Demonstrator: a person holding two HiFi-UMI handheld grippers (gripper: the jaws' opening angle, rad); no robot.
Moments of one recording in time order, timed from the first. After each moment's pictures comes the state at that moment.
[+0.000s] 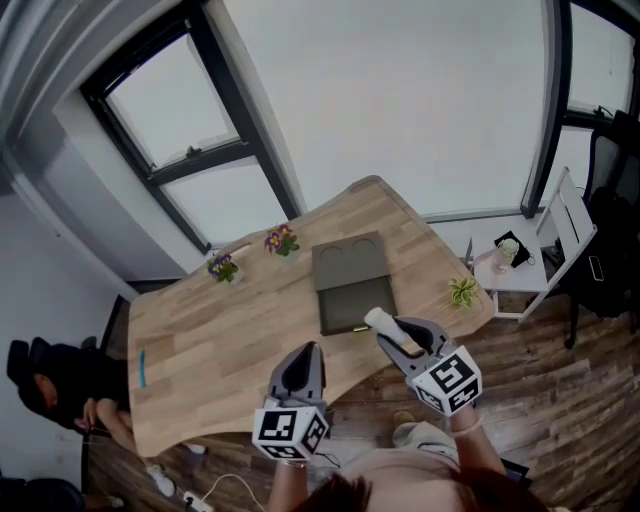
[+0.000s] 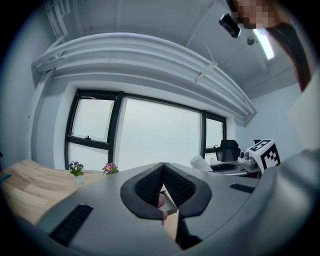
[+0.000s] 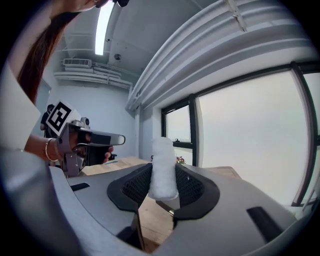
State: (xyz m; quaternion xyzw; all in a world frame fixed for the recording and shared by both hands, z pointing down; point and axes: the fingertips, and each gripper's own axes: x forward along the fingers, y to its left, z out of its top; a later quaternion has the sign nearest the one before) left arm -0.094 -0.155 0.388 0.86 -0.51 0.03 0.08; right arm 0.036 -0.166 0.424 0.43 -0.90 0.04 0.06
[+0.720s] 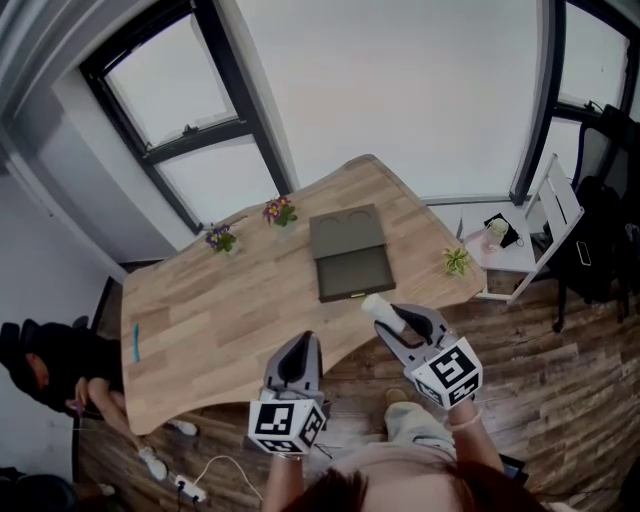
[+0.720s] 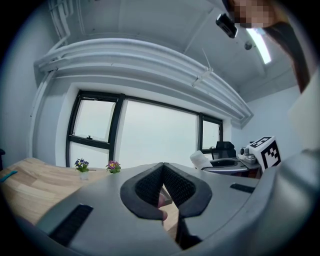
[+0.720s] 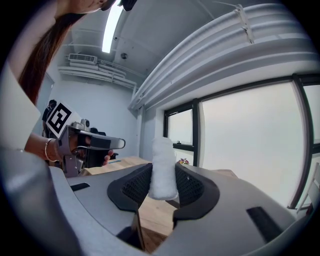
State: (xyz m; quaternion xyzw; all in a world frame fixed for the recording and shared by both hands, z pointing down) left arm -0.119 -0.088 0.387 0.86 -0.50 0.02 0.08; right arm 0.009 -0.099 0.409 0.44 -0.90 0.01 0.06
